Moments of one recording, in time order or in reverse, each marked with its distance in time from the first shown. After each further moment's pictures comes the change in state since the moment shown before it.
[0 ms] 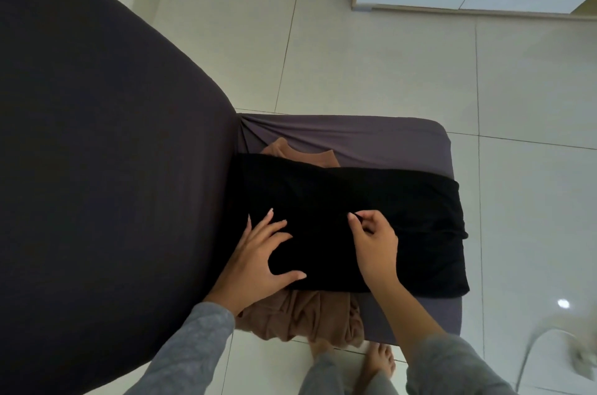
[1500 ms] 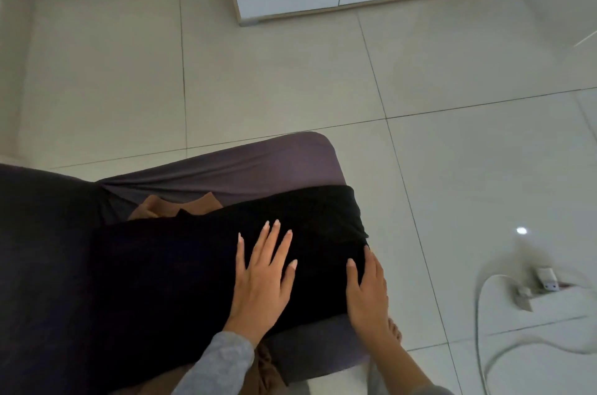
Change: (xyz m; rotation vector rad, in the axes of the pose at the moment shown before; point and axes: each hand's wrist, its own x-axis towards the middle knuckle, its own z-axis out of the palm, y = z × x) left_hand 0.091 0.118 0.103 0.416 -0.151 0.089; right_hand 0.014 0.086 -0.117 -0.294 0.137 0.301
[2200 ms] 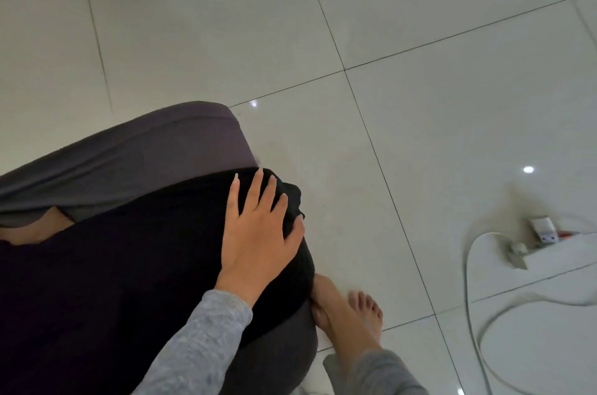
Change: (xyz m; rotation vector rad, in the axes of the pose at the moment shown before) left_hand 0.110 0.128 0.055 0.364 -0.048 0.101; right_hand 0.093 0.095 0.008 0.939 -0.522 0.696
